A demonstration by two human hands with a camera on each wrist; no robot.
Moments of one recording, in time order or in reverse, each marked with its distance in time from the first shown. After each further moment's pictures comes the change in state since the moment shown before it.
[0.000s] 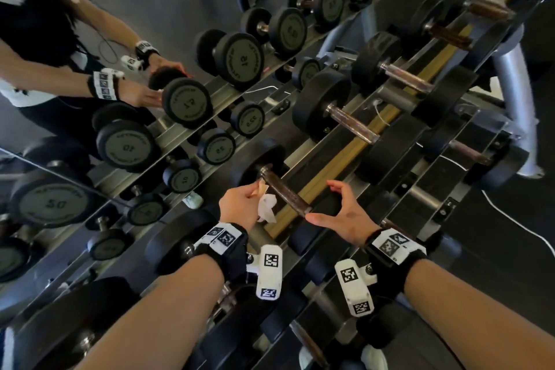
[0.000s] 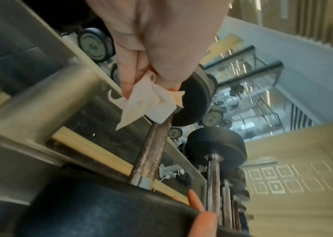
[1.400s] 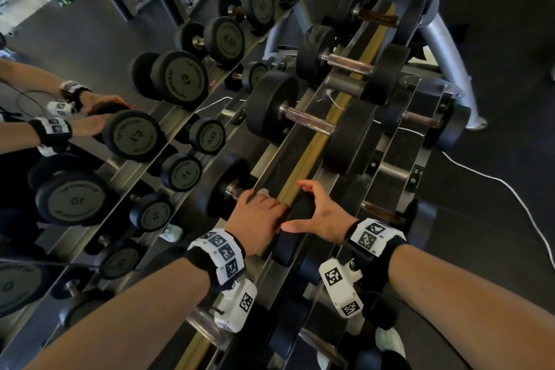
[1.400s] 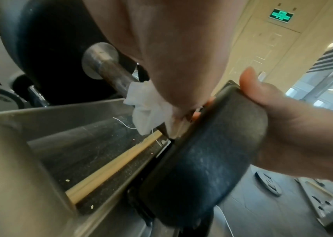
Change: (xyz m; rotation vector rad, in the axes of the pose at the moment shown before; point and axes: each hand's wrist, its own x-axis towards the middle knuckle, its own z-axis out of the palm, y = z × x) left_hand 0.013 0.030 0.039 1.091 -0.488 0.993; right_hand 0.001 0.003 0.002 0.071 0.038 -0.002
